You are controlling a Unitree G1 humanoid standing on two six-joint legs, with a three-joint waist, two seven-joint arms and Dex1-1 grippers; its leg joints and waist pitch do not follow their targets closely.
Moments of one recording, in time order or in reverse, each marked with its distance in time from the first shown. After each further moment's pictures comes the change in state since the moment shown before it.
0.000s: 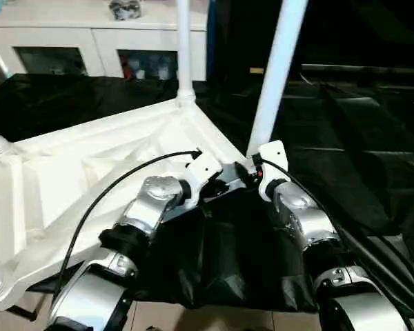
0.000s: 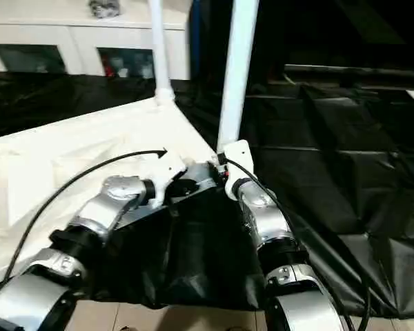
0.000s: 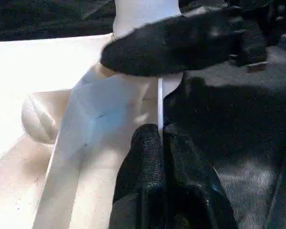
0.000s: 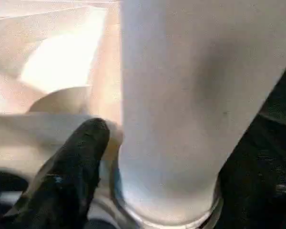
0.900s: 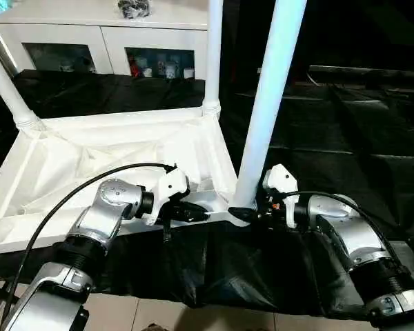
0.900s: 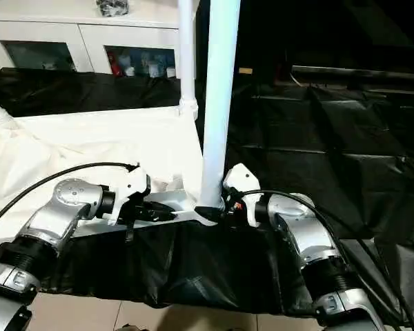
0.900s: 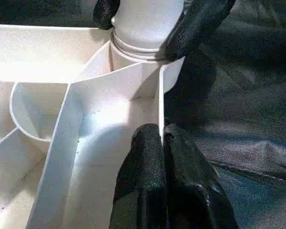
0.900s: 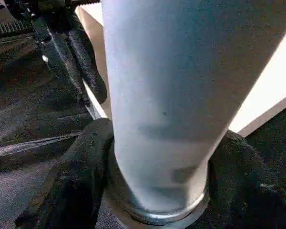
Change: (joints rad) left arm 0.105 0.210 -0.015 -0.132 -0.099 -0.065 -0.461; right arm 0.149 -0.273 0.170 -0.280 0.103 0.020 0.668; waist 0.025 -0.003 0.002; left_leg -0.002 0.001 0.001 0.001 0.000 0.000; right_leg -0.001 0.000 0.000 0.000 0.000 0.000
